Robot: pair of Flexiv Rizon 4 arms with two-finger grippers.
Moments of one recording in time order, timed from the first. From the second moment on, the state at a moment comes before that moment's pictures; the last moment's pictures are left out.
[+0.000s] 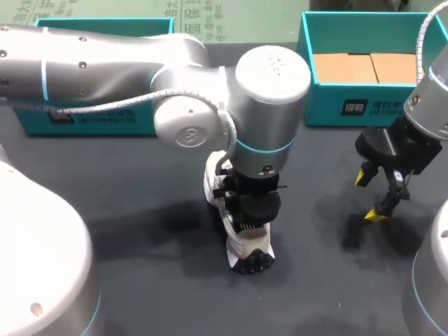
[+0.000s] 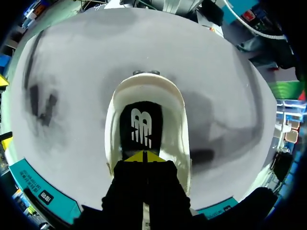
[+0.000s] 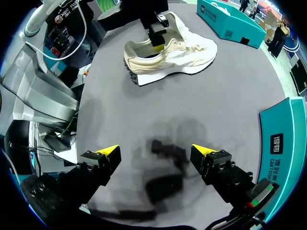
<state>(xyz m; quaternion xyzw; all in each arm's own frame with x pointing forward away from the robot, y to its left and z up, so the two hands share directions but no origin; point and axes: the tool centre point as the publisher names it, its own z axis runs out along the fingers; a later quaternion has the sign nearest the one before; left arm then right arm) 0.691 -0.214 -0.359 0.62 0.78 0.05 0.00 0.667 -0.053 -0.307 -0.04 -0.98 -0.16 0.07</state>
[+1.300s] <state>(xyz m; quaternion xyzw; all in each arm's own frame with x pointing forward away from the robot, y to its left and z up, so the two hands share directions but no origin) 0.690 -0.204 -0.347 0.59 0.80 0.06 -0.01 0.667 -0.053 -0.307 -0.04 -0.98 -0.16 0.07</state>
